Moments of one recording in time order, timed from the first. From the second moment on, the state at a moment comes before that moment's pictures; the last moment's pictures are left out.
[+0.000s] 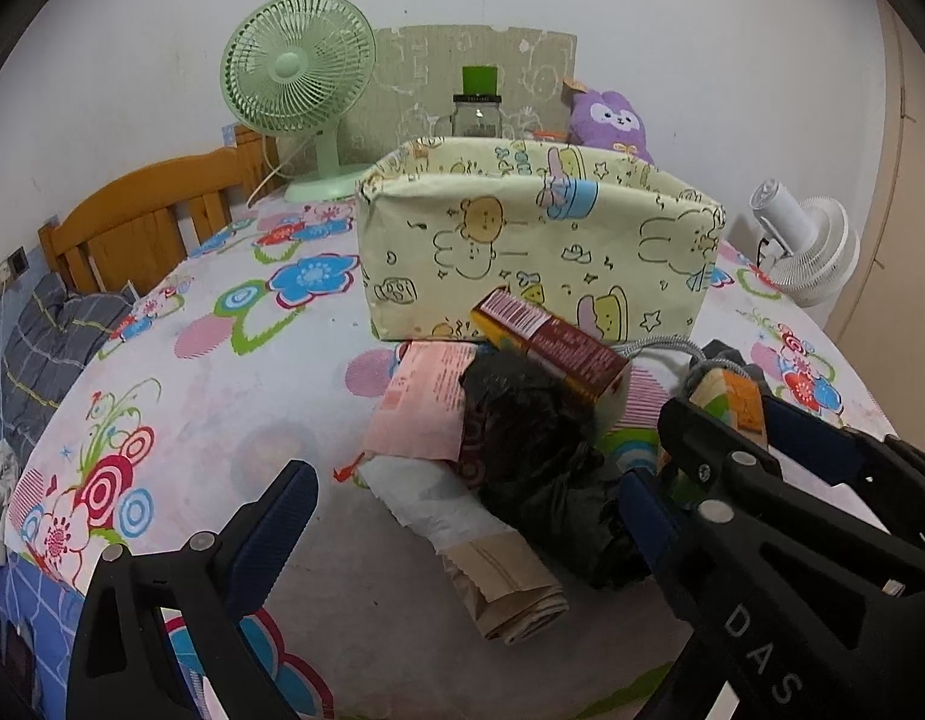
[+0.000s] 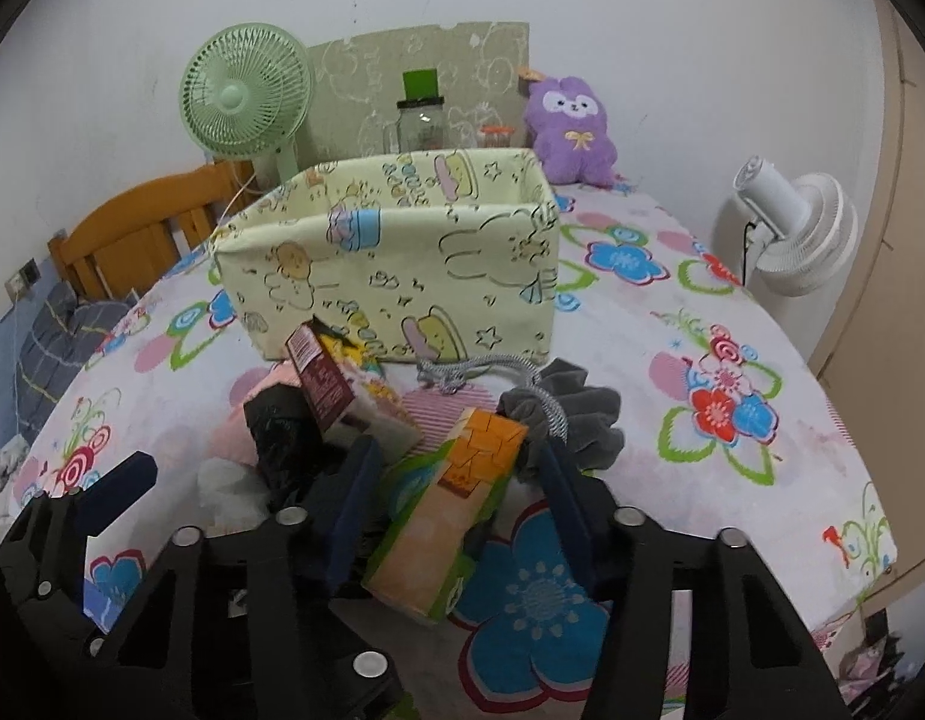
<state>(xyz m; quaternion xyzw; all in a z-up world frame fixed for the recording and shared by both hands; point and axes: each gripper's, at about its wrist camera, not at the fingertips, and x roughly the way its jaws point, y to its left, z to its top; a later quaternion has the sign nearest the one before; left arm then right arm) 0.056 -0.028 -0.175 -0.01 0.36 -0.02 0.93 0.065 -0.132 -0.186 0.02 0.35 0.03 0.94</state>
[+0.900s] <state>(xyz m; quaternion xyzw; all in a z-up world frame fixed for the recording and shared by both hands) 0.074 -0.044 -0.177 -0.01 0.37 -0.04 0.93 0.075 -0.152 -0.186 0.05 0.35 0.03 0.93</state>
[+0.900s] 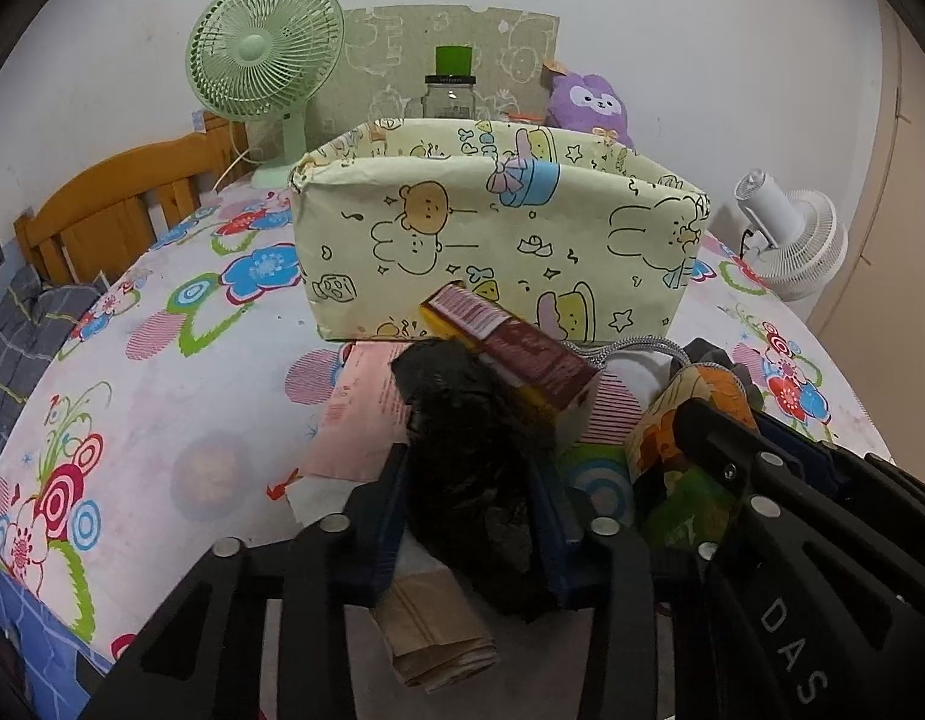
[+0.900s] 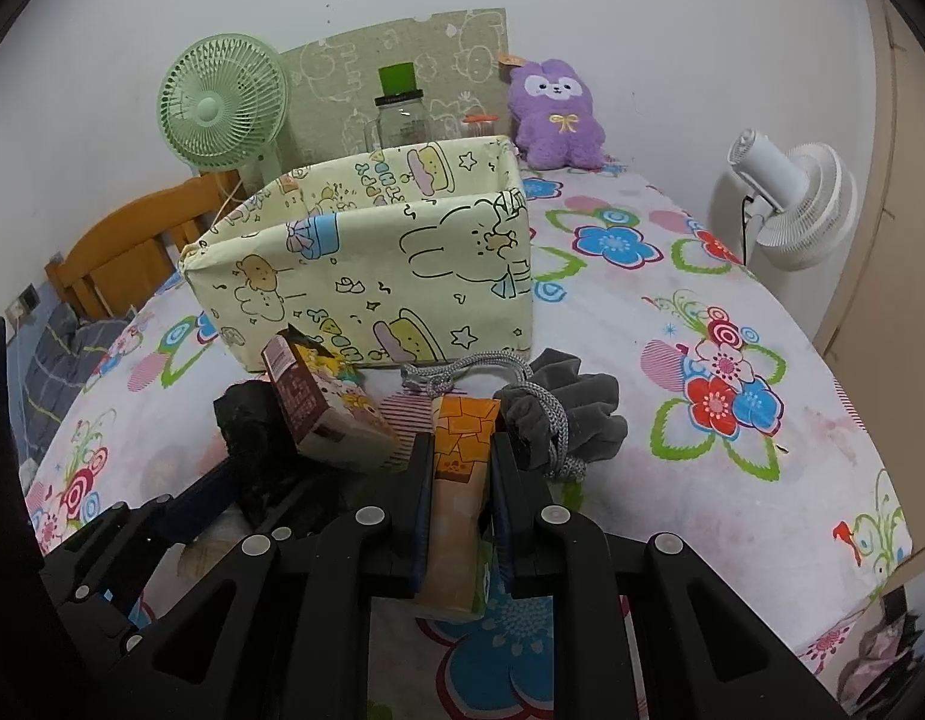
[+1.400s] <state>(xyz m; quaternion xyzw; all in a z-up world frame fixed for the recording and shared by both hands) 0.070 -0.039 -0.150 -0.02 0.35 -0.04 0.94 0.072 -0.149 -0.163 0.06 0.33 0.04 0.94</state>
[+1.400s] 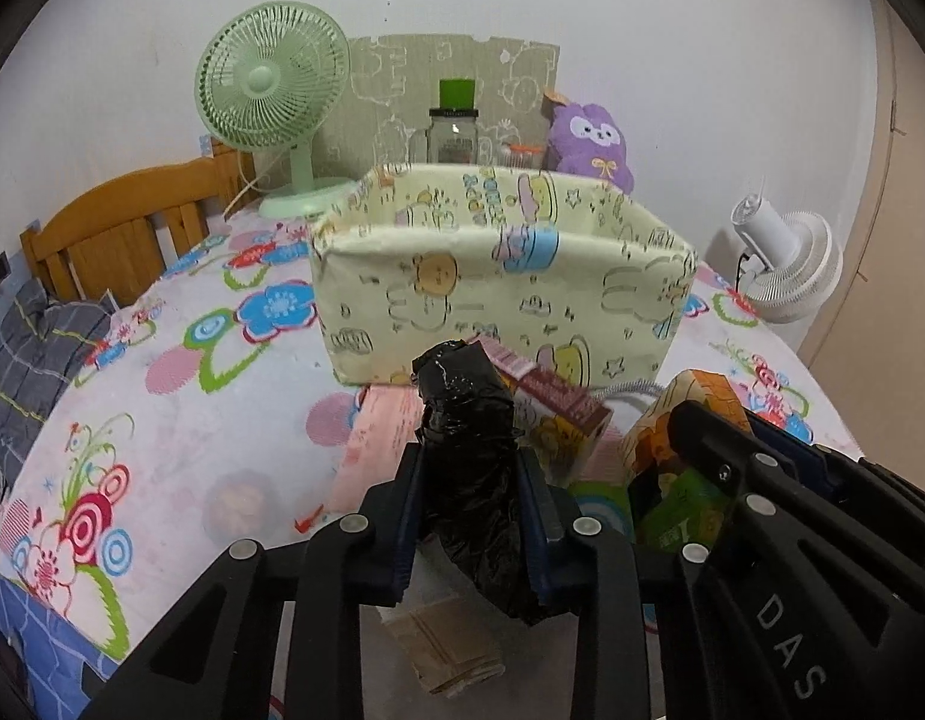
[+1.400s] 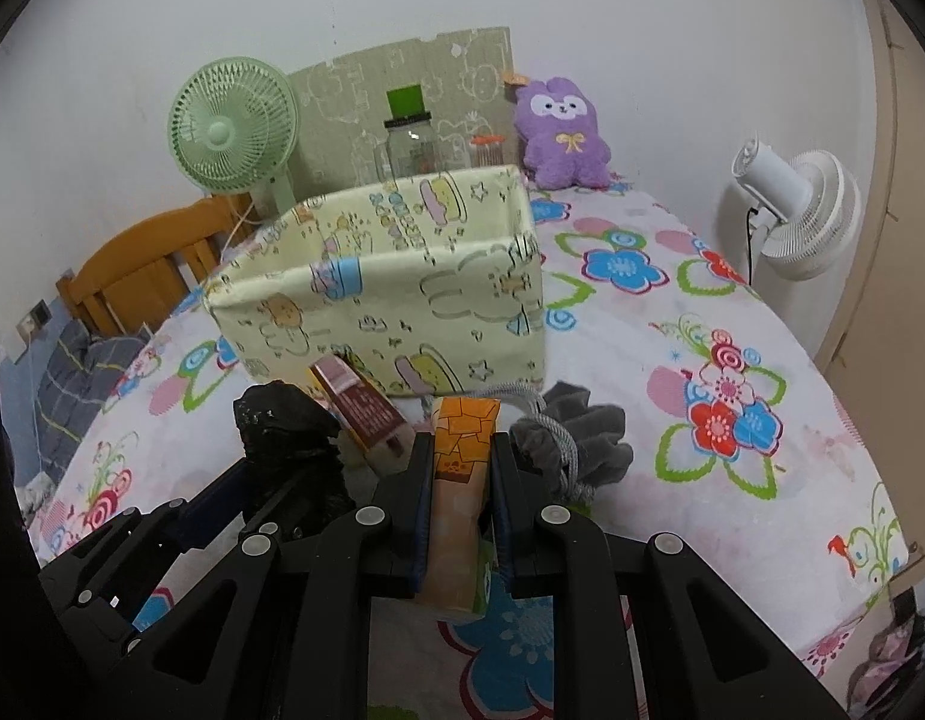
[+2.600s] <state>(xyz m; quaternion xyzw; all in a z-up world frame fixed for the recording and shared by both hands) 0.073 -0.035 -0.061 -0.02 0.28 -0.05 0.96 0.065 -0.147 -0.069 0.07 0.26 0.05 0.96</state>
